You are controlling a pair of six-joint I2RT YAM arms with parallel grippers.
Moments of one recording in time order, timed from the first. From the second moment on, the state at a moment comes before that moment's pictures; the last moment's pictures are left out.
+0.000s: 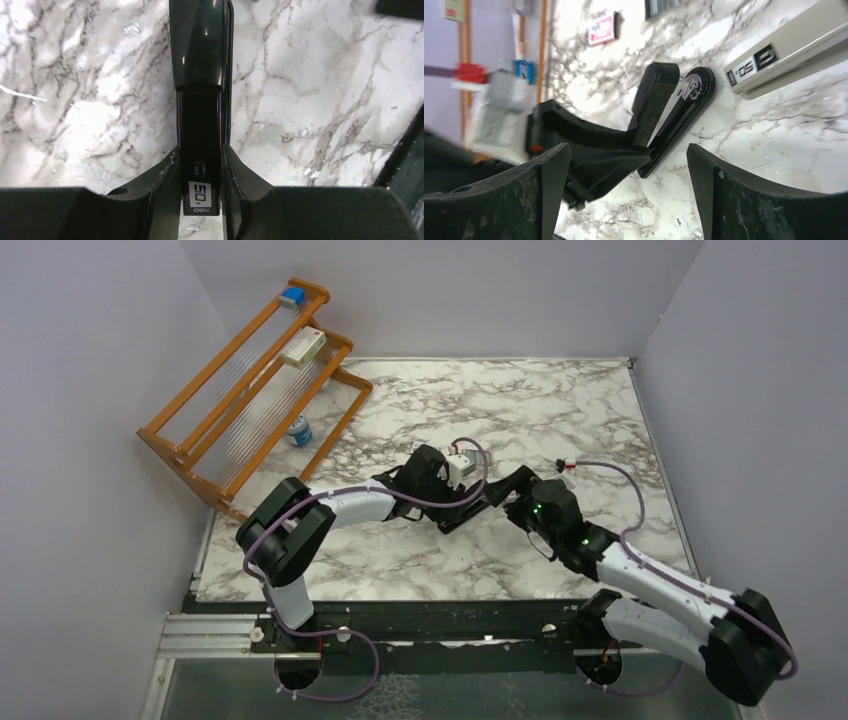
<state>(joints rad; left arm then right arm) -0.76 1.73 0.93 0.03 0.33 -0.12 0.68 1.03 0.45 0.07 0.25 1.10</state>
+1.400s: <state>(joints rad) -0.71 1.26 0.86 0.13 -0.14 0.04 0.68 0.58 0.63 -0.12 0.50 0.25</state>
